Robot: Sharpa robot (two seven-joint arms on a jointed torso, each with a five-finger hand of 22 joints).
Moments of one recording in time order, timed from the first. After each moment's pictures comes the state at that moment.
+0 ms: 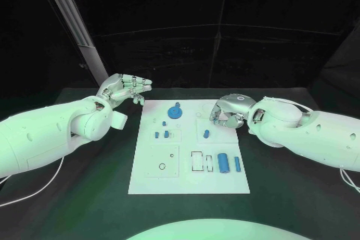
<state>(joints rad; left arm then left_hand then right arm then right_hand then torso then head) 1.26 -0.79 -0.13 1.30 -0.16 -0.22 0.41 1.37 -0.05 0.32 -0.02 0.08 1.02 0.17 0.13 0.07 1.03 0.10 0.38 0.08 1.25 0.01 1.08 0.52 0.18 1.21 0.11 0.60 0.70 1.14 -0.88 0.01 1.55 -1.71 -0.20 -0.05 1.51 -0.08 0.46 0.00 0.12 1.14 0.14 0.07 0.08 1.20 0.08 0.14 0.07 1.47 -0.01 1.21 1.12 0.14 1.28 0.09 1.18 0.88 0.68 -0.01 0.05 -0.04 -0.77</state>
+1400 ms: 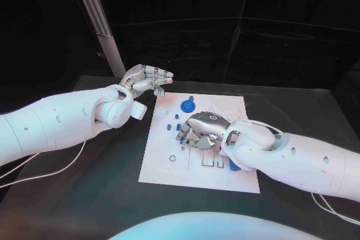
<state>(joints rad) 1.26 -0.76 -0.13 1.31 -0.16 -0.22 0.41 1.37 -0.05 0.32 -0.02 0.08 1.02 0.17 0.13 0.07 1.03 0.09 0.38 0.08 1.25 0.01 1.08 0.52 0.18 1.21 0.11 0.60 0.70 1.02 -0.65 0.01 1.60 -1.67 -0.27 0.04 1.49 -0.09 0.49 -0.02 0.13 1.14 0.14 0.07 0.08 1.21 0.08 0.14 0.07 1.47 -0.01 1.22 1.12 0.14 1.28 0.09 1.19 0.89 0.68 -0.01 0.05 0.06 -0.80</state>
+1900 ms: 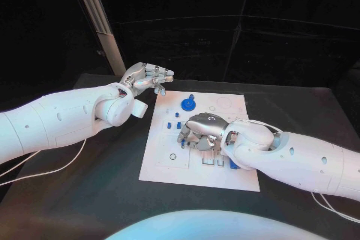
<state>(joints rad) 1.26 -0.76 -0.13 1.31 -0.16 -0.22 0.41 1.37 -0.05 0.32 -0.02 0.08 1.02 0.17 0.13 0.07 1.03 0.09 0.38 0.08 1.25 0.01 1.08 0.52 0.18 1.21 0.11 0.60 0.70 1.02 -0.64 0.01 1.59 -1.71 -0.22 0.03 1.49 -0.09 0.49 -0.02 0.13 1.14 0.14 0.07 0.08 1.21 0.08 0.14 0.07 1.47 -0.01 1.22 1.12 0.14 1.28 0.09 1.19 0.89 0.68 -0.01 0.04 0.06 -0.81</state>
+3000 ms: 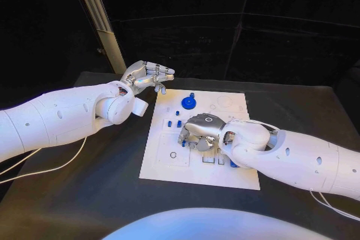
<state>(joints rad) 1.26 -0.76 -0.13 1.31 -0.16 -0.21 0.40 1.37 -0.05 0.32 -0.02 0.08 1.01 0.17 0.13 0.07 1.03 0.09 0.38 0.07 1.25 0.01 1.08 0.52 0.18 1.21 0.11 0.60 0.70 1.01 -0.62 0.00 1.57 -1.78 -0.18 0.01 1.48 -0.09 0.49 -0.02 0.13 1.14 0.14 0.07 0.08 1.21 0.08 0.14 0.07 1.47 -0.01 1.22 1.12 0.14 1.28 0.09 1.20 0.89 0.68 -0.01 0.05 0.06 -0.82</state>
